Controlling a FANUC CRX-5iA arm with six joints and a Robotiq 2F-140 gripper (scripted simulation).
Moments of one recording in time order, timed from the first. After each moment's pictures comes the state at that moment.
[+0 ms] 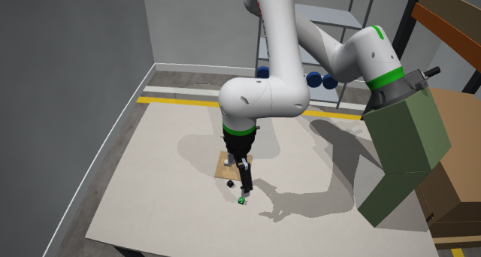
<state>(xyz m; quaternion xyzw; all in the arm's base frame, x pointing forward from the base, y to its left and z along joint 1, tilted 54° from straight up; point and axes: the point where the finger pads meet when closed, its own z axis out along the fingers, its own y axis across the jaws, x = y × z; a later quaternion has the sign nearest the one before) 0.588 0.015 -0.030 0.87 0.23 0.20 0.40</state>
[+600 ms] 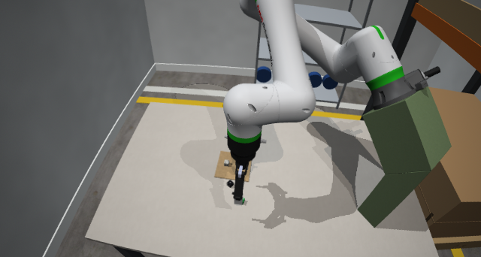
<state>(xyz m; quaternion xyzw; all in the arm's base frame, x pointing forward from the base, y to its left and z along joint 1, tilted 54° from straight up) 0.580 0.027 -0.052 0.90 0.01 0.29 0.34</state>
